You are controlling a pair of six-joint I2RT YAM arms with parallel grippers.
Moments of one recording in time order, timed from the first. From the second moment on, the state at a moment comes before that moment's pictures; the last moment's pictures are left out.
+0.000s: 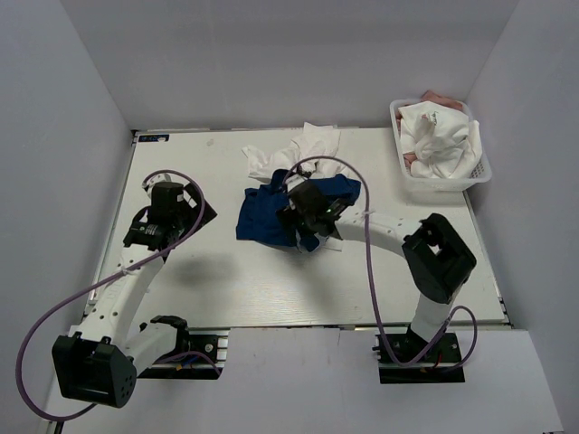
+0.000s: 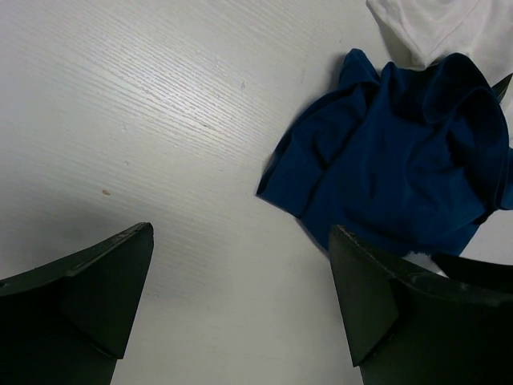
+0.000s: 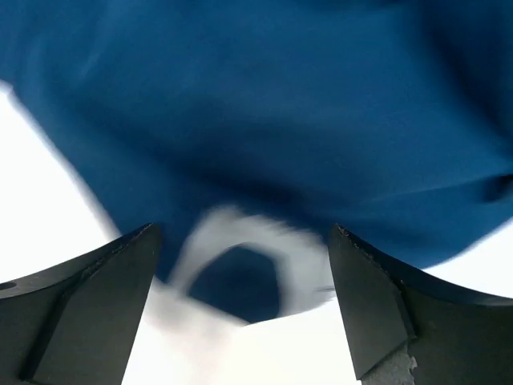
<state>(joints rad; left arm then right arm) -0.17 1.02 0.86 -0.58 -0.15 -0.72 0.82 1.77 1.19 -0.31 0.18 0.15</state>
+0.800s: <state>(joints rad) -0.17 0.97 0.86 -0.60 -0.15 -0.72 0.94 1.45 1.19 -0.26 0.37 0.23</state>
